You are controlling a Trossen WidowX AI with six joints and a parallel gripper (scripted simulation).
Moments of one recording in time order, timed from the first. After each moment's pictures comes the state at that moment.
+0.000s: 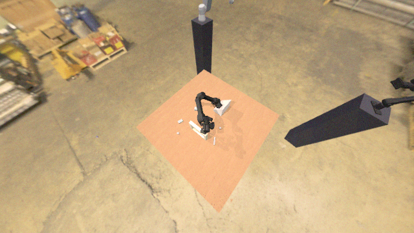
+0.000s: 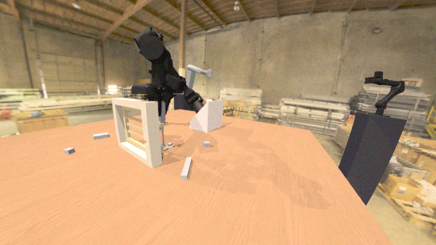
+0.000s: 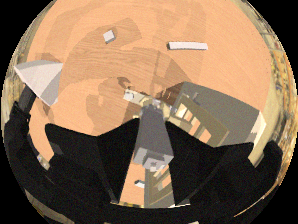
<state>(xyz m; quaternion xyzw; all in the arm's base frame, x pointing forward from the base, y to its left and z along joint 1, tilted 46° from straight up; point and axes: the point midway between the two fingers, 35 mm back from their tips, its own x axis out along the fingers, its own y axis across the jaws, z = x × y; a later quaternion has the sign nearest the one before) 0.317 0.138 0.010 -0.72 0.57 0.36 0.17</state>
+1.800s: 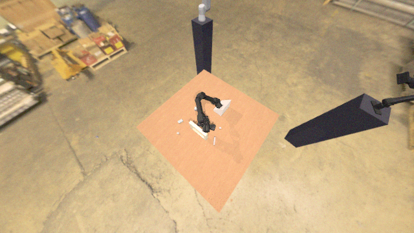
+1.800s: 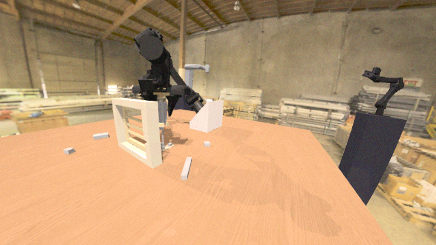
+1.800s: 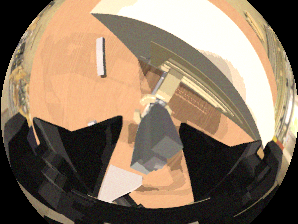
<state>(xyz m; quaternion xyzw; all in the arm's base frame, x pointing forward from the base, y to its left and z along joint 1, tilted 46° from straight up) 0.317 0.137 0.011 -0.43 0.66 -0.11 0.61</state>
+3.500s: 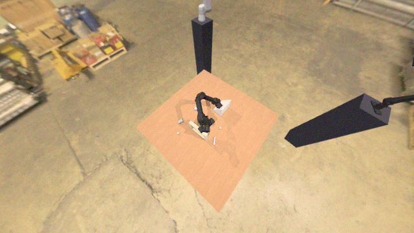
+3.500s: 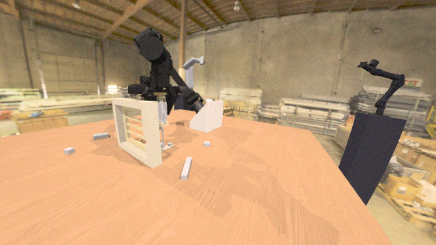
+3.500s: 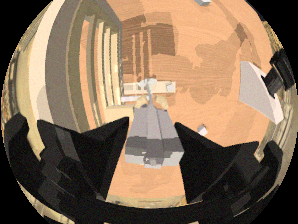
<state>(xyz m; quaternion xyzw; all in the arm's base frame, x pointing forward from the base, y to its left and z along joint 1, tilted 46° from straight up) 0.317 0.137 0.011 0.32 0.23 -0.63 0.67</state>
